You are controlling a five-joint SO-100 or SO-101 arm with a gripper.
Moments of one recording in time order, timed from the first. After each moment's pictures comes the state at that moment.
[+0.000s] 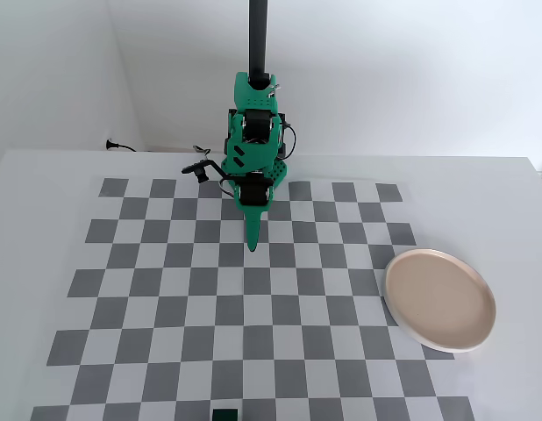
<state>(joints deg) 0.6 190.3 177.9 54.1 3.0</state>
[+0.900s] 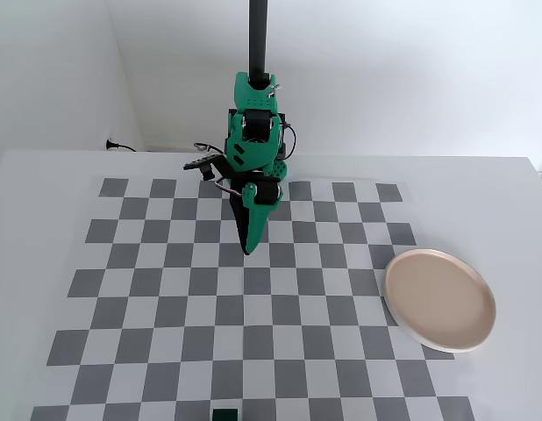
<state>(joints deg) 0.9 190.3 177.9 47.9 -34.0</state>
